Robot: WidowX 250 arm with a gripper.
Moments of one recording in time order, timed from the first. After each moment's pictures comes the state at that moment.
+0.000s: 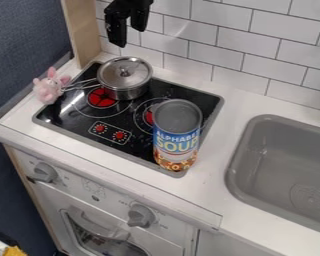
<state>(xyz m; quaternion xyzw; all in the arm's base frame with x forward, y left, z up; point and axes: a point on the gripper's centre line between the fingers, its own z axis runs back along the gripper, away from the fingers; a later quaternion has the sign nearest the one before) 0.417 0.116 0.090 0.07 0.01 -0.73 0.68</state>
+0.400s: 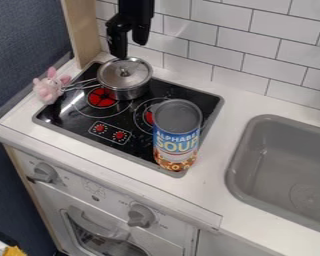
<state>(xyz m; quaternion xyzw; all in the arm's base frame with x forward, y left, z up) 0.409 0.133 0.070 0.04 0.01 -0.73 0.68</state>
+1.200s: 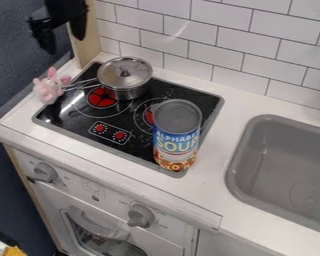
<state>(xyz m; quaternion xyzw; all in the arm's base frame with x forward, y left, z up) 0.342 0.214 0.088 0.08 0.03 -0.77 0.64</state>
